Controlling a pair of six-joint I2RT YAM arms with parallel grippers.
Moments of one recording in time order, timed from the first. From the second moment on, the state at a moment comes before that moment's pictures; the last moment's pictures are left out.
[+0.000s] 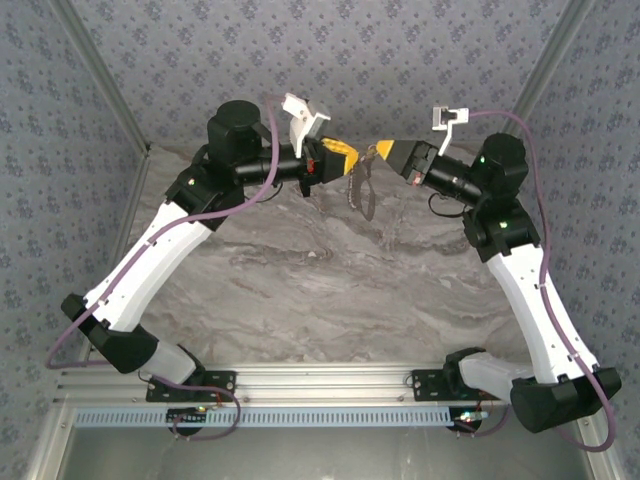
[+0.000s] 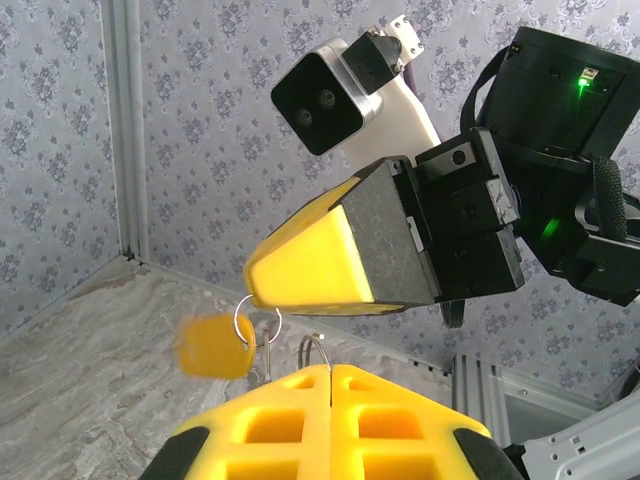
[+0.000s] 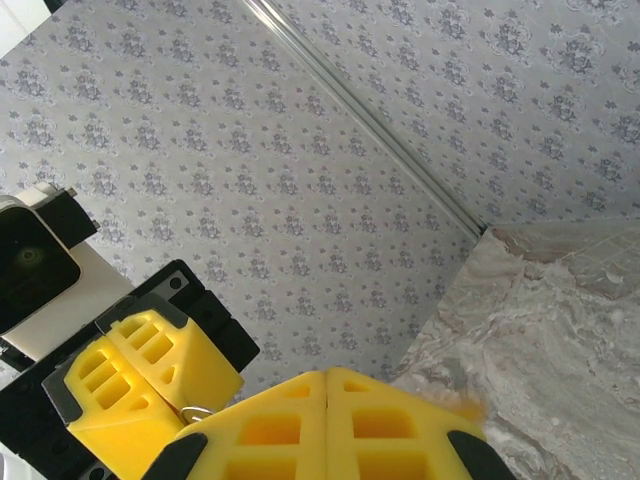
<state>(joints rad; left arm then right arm) -0.73 1.49 1.82 -0.42 0.61 -0.15 0.26 1.13 1.33 -0.10 -0.75 0.83</state>
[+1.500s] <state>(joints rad) -0.73 1.49 1.88 -0.43 0.62 -0.15 0.33 1.12 1.44 -0.16 -0.74 0.74</state>
